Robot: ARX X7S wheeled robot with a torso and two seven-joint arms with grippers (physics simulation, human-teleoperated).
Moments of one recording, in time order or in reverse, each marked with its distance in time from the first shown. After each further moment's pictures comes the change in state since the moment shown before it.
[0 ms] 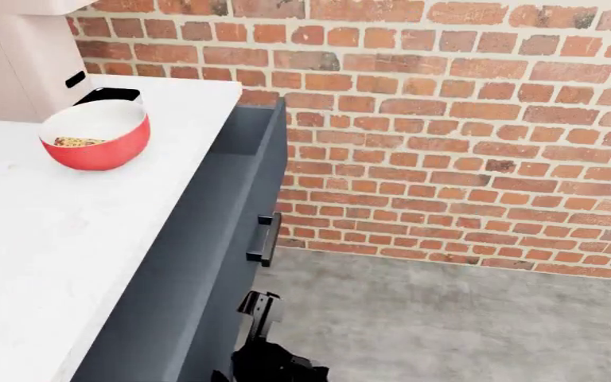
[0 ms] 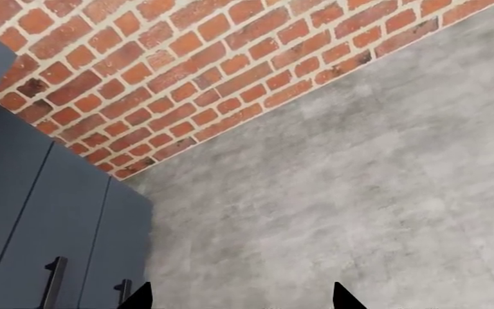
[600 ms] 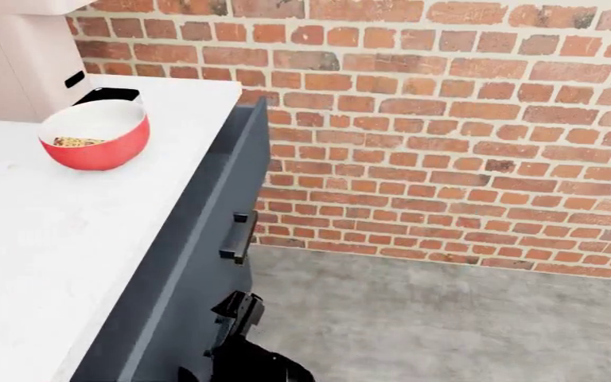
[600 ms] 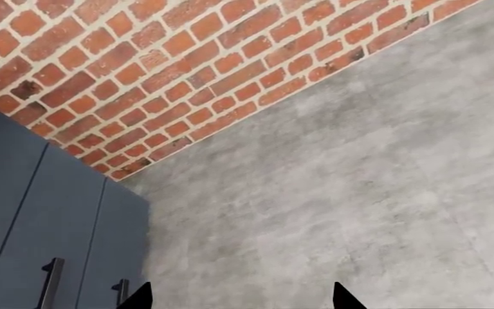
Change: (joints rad) left arm 0.001 0.000 -0.062 -0.203 0.054 0.181 -0.007; right arm -0.014 0.002 -0.044 0.000 0.069 0.006 -0.017
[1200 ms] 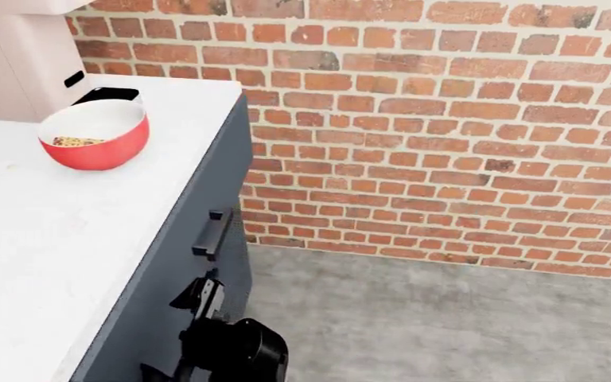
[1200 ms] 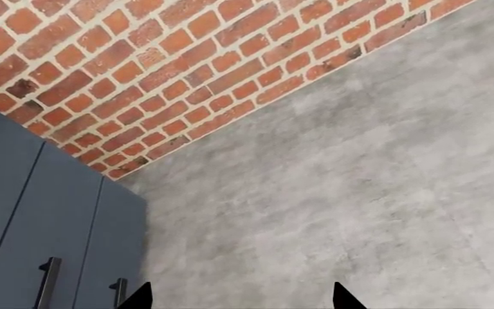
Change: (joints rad) left arm -0.161 0.000 0.281 -0.207 -0.440 -0.068 0.001; right arm -0.001 -0.001 -0.004 0.000 0.001 0.001 0.007
